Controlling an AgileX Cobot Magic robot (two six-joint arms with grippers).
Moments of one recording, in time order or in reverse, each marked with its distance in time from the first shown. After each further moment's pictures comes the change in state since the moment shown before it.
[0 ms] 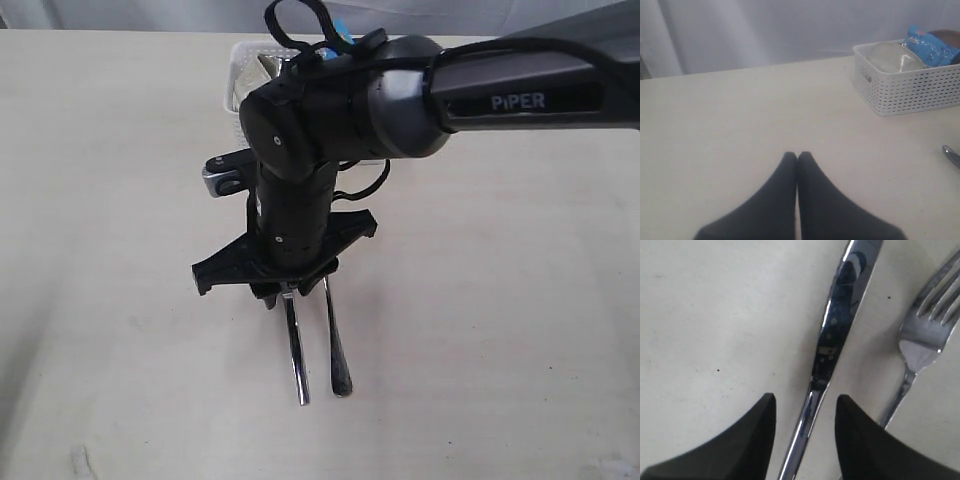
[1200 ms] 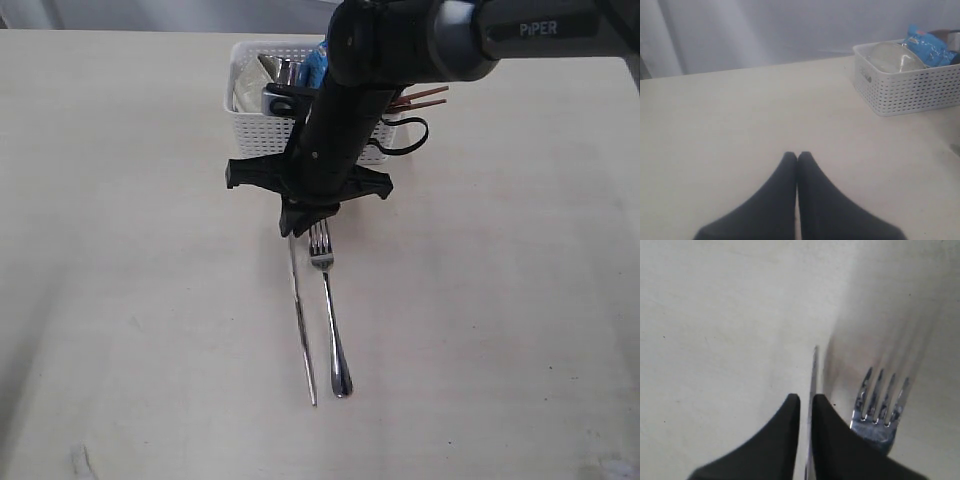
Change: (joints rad) left arm 0.000 0.000 0.000 0.000 0.000 0.000; right arm -0.256 0.094 -0.130 0.309 -0.010 -0.202
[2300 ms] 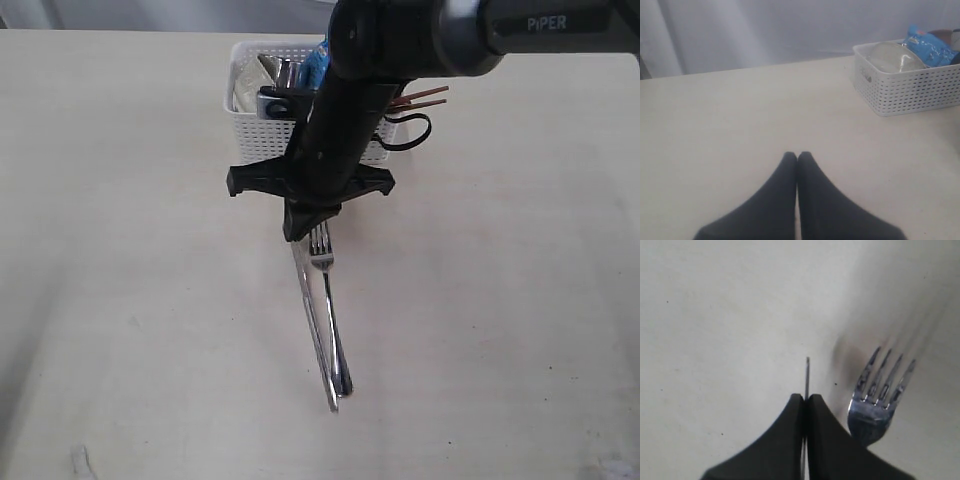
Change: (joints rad) left arm 0.000 0.000 0.000 0.000 0.000 0.000; right arm 0.000 -0.014 0.000 0.003 0.050 -0.088
